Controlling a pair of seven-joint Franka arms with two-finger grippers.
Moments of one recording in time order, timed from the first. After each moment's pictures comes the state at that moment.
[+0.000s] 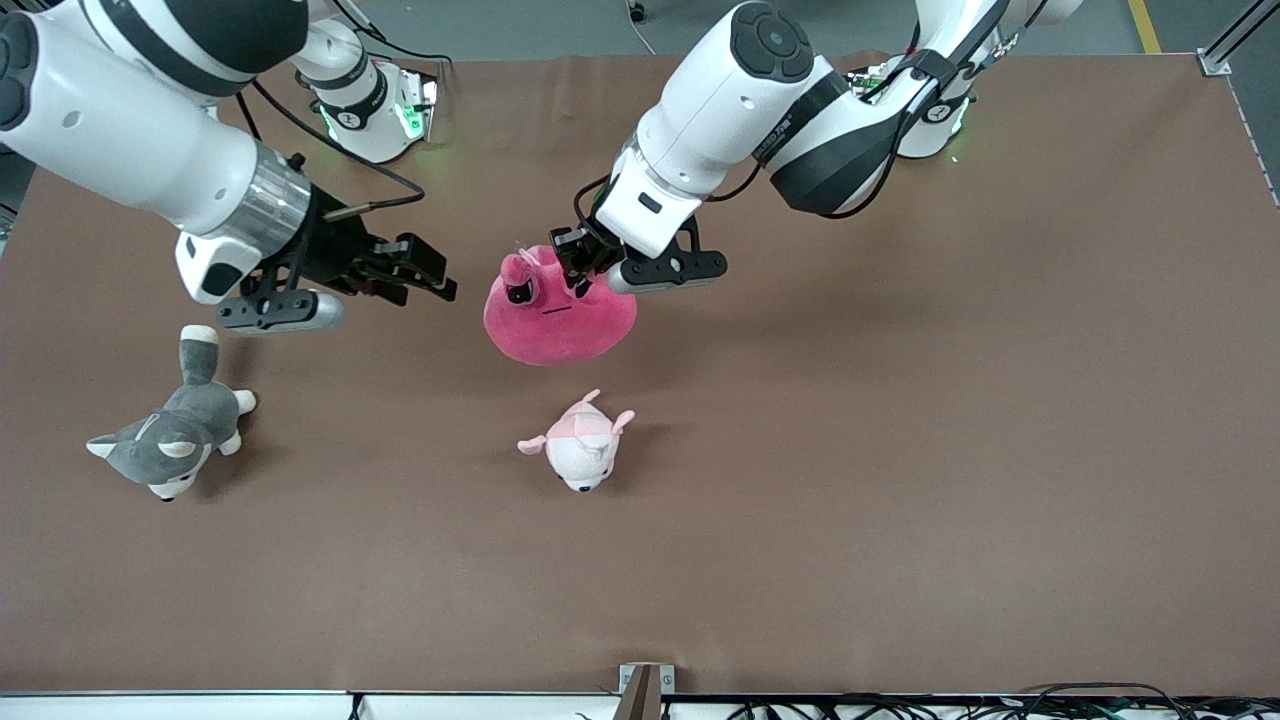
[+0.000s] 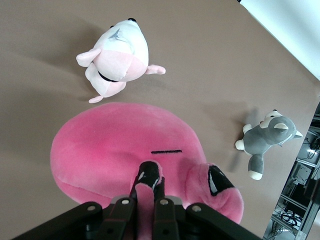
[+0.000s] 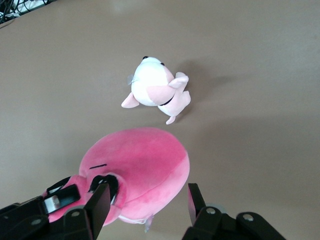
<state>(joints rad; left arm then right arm) -0.34 0.45 -0.59 -1.42 -0.07 2.26 -1.14 0.36 0.13 -0.01 -1.55 0.40 1.78 0.39</state>
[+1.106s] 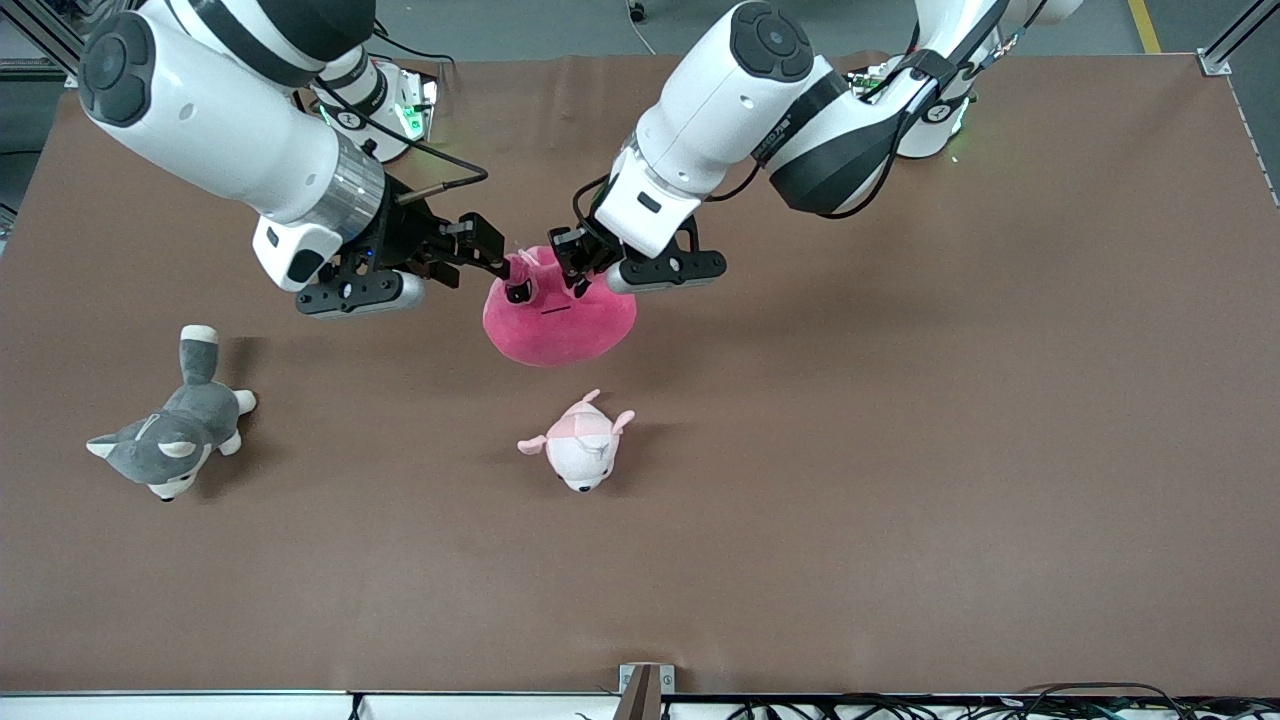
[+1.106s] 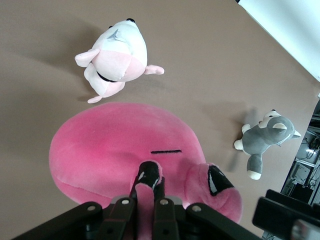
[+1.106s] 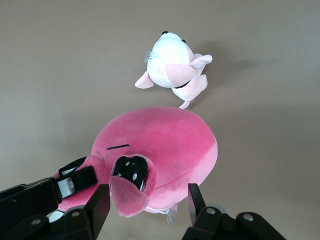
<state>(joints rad) -0.34 0.45 -0.59 -1.42 -0.07 2.26 -1.14 0.44 0.15 -0.01 -1.55 0.41 1.78 0.40</state>
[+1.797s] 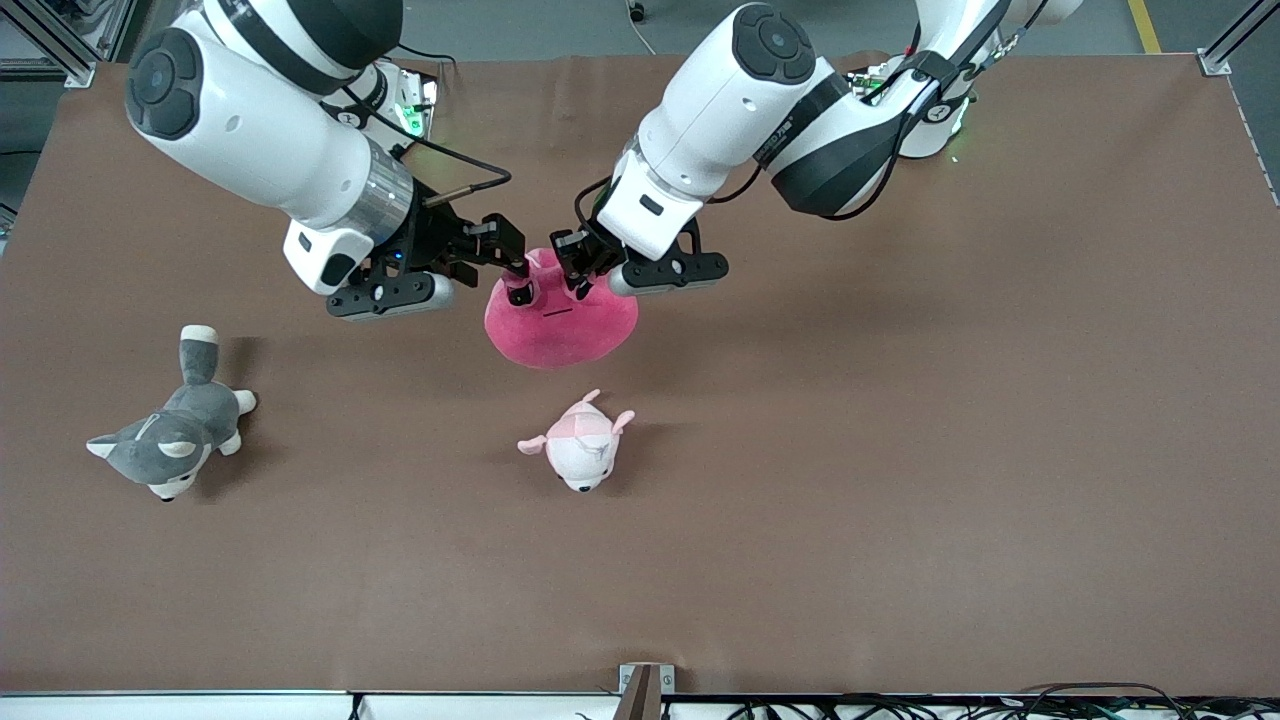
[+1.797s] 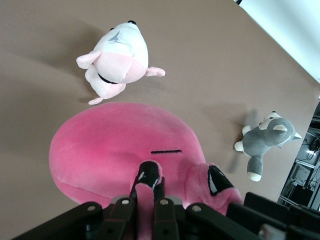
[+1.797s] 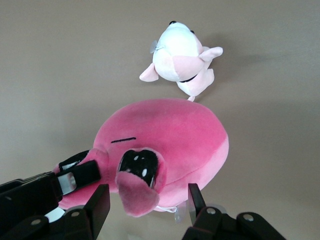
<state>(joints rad) -0.34 0.45 -0.58 -1.42 -0.07 2.26 -1.14 0.47 0.17 -0.01 -1.55 0.41 1.79 0.40</state>
